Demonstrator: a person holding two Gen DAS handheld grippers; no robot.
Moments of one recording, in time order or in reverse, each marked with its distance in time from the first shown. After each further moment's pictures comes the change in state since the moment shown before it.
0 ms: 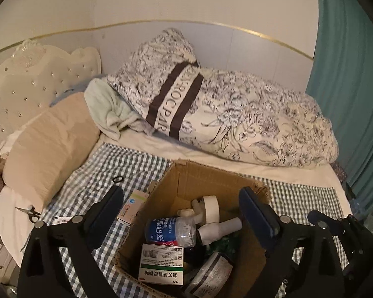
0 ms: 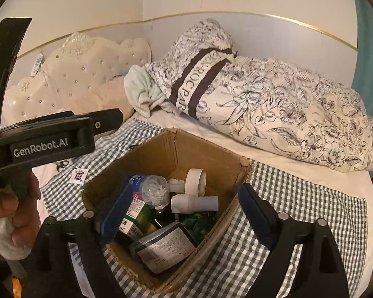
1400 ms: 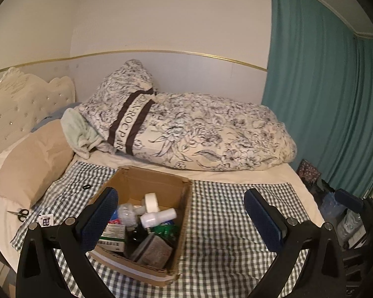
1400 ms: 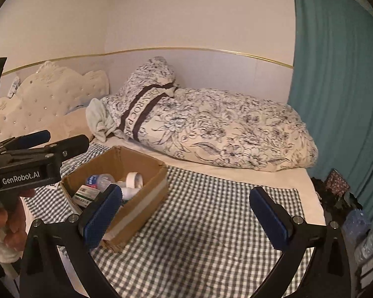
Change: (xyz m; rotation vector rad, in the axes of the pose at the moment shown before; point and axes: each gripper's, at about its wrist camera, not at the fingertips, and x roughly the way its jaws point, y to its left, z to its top) left arm -0.118 -0.112 -0.050 0.096 -0.134 -0.153; right arm -0.182 -0.075 -0.059 0.056 -0.175 -0.266
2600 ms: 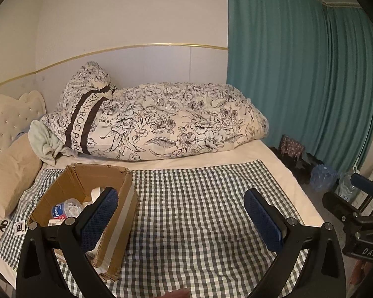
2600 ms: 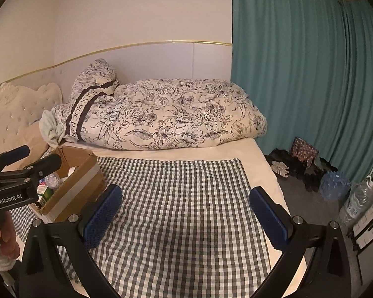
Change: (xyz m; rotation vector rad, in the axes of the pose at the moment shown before) left arm 0.023 -0.139 -0.036 0.142 0.048 -0.086; right arm -0.031 -0.155 -0.056 0.184 0.042 -0.197
